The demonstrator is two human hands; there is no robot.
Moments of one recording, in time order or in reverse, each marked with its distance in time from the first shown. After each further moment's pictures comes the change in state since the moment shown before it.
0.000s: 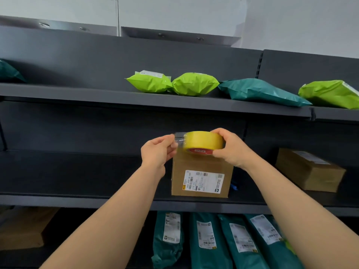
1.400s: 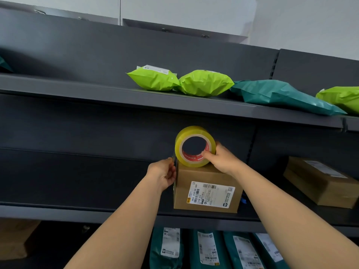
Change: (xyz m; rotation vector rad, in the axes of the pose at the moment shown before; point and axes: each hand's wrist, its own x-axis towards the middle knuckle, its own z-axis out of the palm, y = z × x) left_hand 0.086 -0.053 -0.013 -0.053 0.106 -0.493; right_hand 0.075 0.036 0.056 -0.010 -0.054 0.226
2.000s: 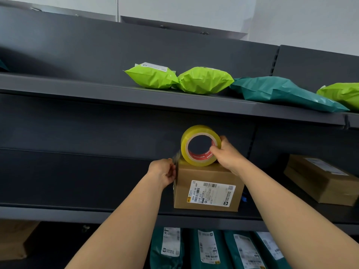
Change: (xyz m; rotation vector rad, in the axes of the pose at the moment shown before) left_hand 0.006 -0.002 0.003 -0.016 -0.007 0.003; right_hand 0.006 0.011 -0.007 0.078 0.087 0.064
